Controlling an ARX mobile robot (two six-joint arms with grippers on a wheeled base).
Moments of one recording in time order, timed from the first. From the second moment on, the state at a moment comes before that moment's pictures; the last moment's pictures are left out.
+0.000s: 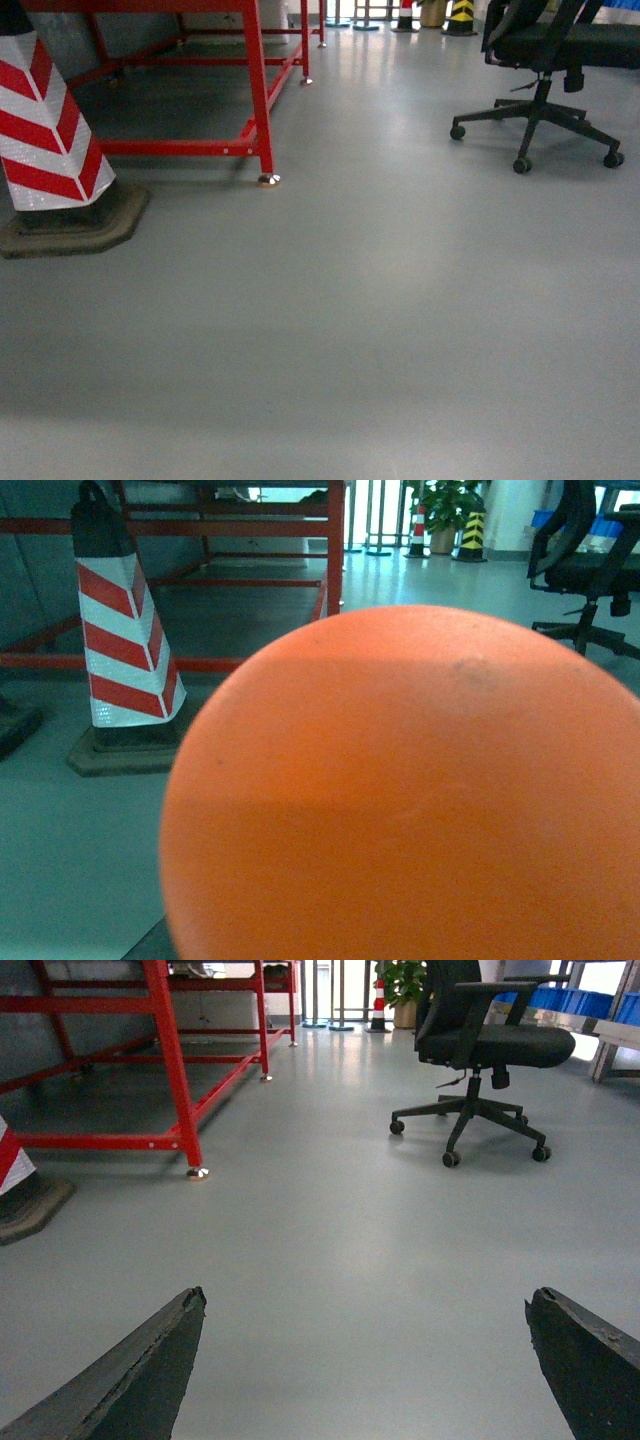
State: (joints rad) left arm 0.00 0.01 0.01 0.00 0.00 0.00; right arm 0.00 0.00 0.01 -0.01 0.00 0.00
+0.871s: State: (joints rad) left arm 0.00 0.01 0.01 -0.01 0.00 0.00; right arm 0.00 0.00 0.01 0.00 0.00 0.00
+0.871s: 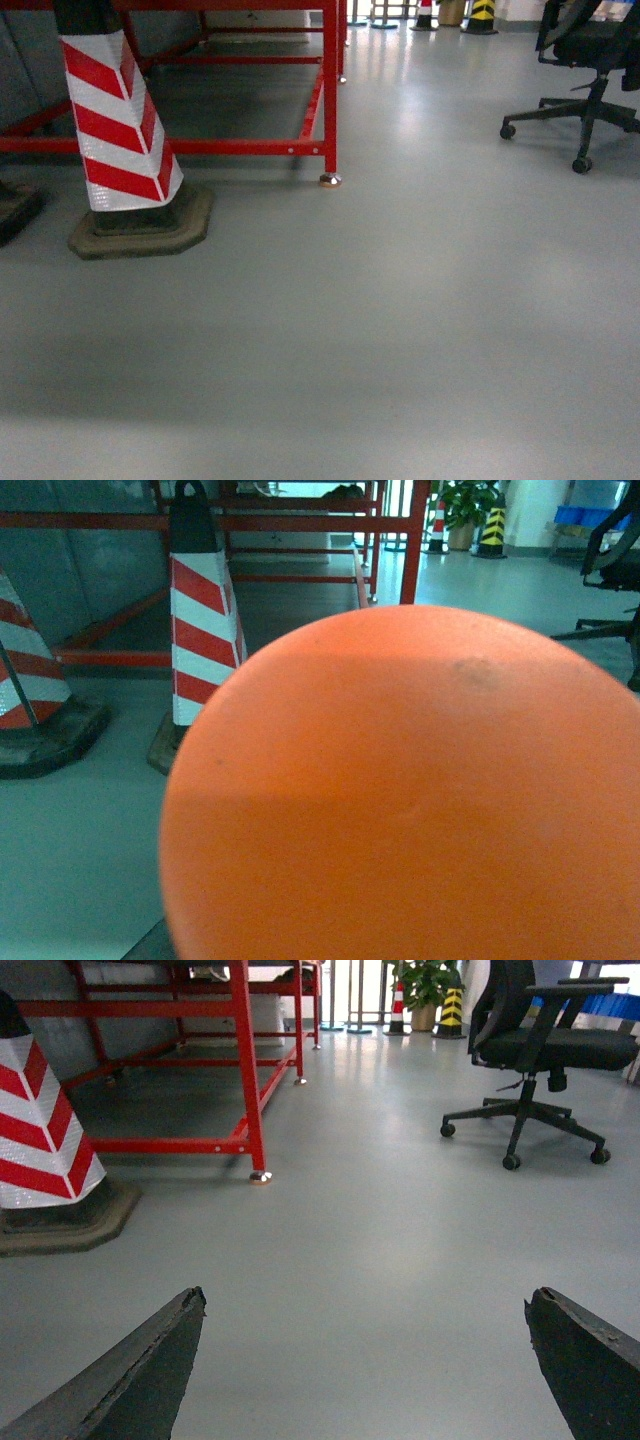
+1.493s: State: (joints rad) left arm 0.00 0.01 0.01 0.00 0.00 0.00; right arm 0.00 0.00 0.01 0.00 0.00 0.00
